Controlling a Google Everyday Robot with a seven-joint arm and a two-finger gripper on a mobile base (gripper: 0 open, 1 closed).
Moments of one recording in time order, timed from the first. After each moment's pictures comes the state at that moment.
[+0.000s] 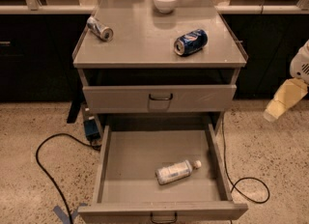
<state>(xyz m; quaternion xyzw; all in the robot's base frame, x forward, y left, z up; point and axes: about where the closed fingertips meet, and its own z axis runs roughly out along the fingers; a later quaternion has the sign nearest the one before) 0.505 -0.334 0.861 -0.37 0.92 -0.02 0.09</state>
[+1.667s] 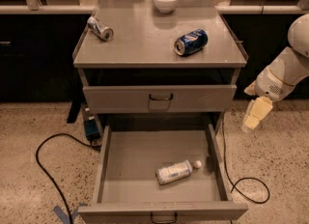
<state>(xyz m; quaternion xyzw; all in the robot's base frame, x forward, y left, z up) 0.560 -0.290 0.749 -0.54 0.82 0.13 0.11</state>
